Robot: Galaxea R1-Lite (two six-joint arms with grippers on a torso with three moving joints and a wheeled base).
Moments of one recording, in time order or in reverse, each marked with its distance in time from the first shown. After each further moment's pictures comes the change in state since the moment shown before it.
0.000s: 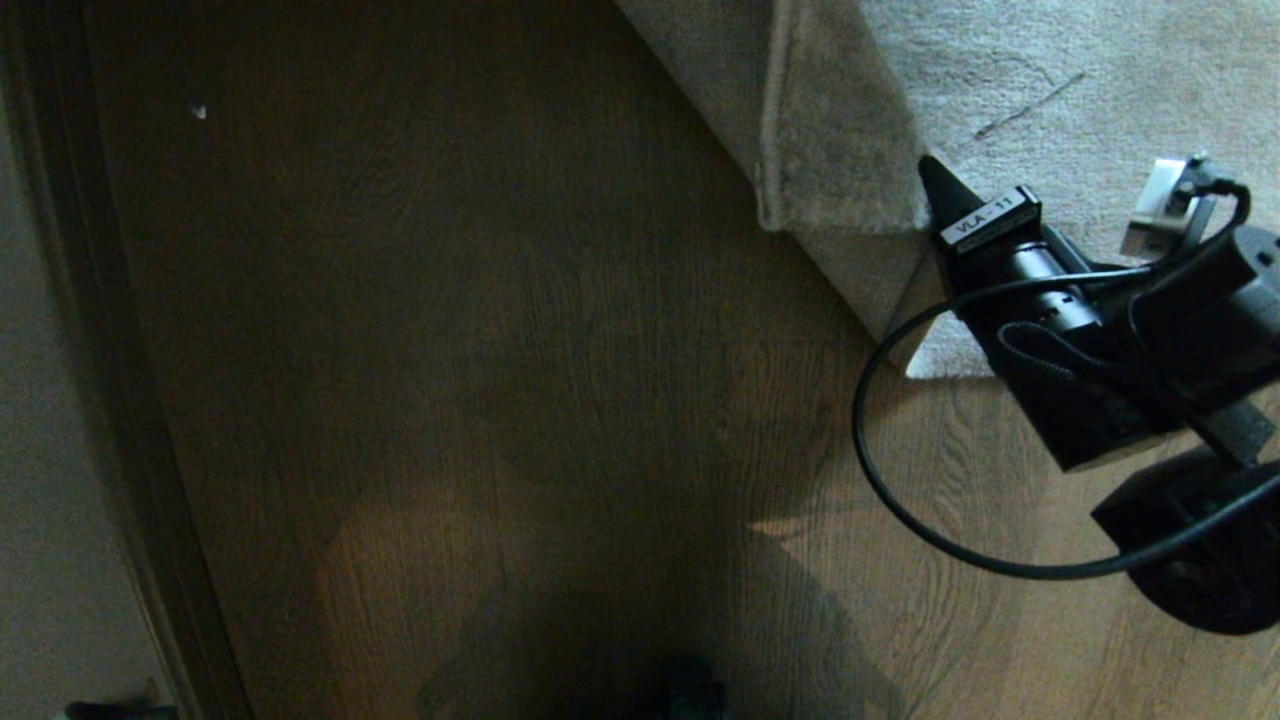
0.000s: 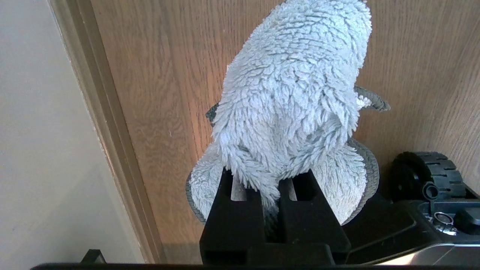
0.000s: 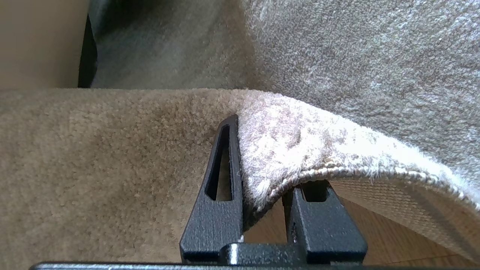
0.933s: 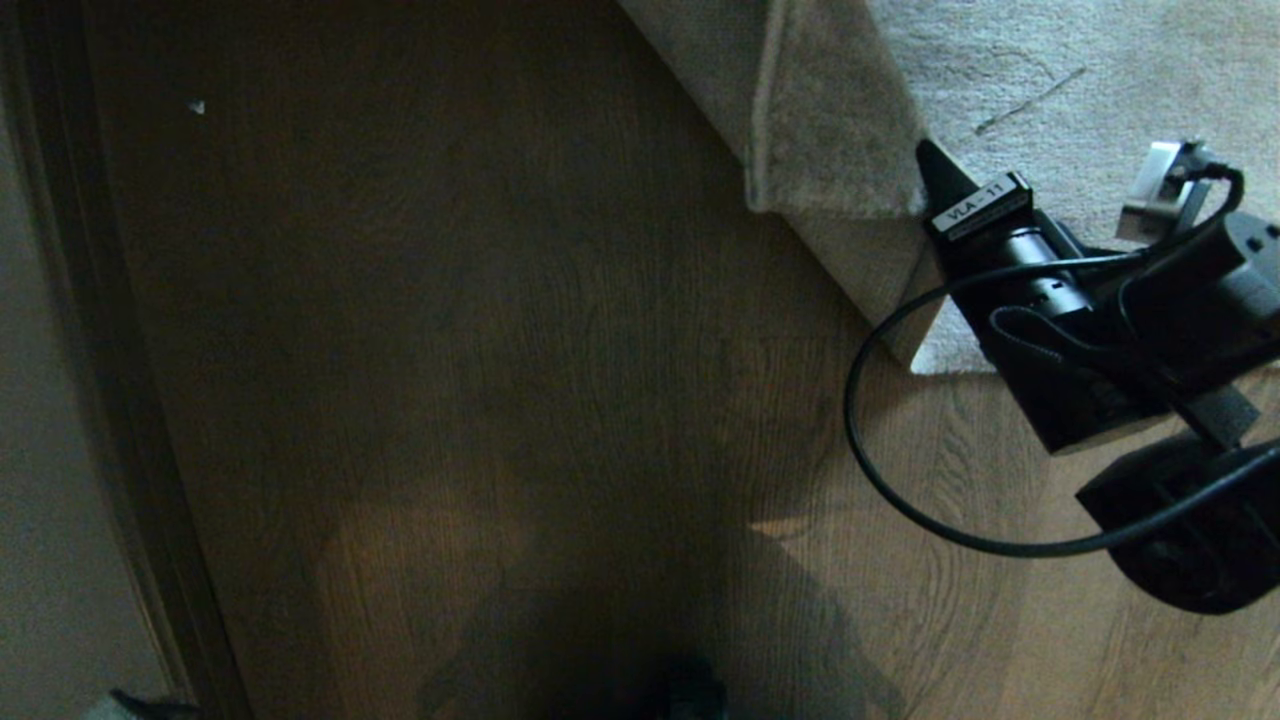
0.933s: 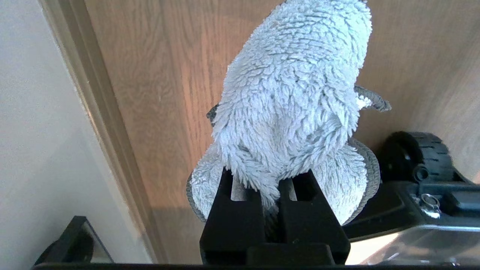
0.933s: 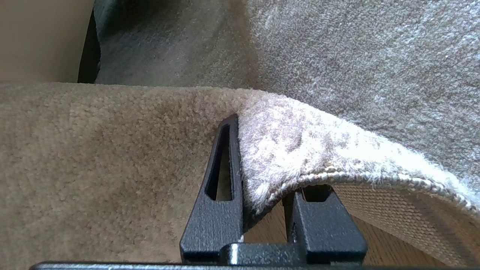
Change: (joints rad) left arm -0.006 0.154 -0.001 -0.008 0.007 -0.063; right arm -0.001 0.028 -0.049 -0.006 0.004 -0.051
